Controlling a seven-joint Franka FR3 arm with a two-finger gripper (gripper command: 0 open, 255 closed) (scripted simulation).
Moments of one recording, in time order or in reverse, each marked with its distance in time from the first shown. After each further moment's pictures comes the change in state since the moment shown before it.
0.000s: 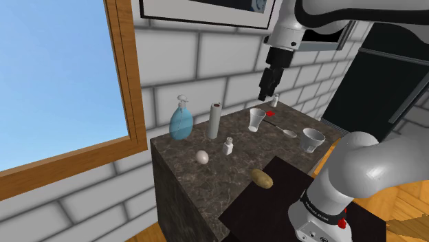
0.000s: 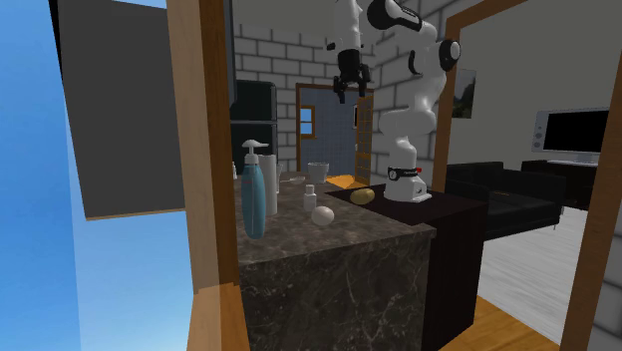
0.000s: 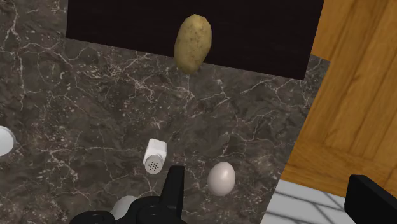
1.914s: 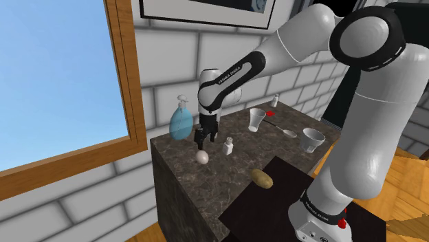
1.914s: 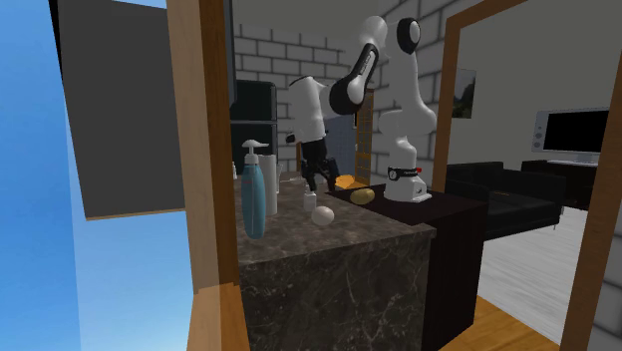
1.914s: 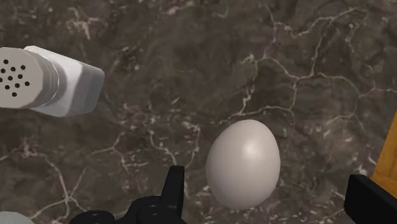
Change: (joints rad) arm 0.078 0.957 0.108 0.145 0.054 0.676 0.065
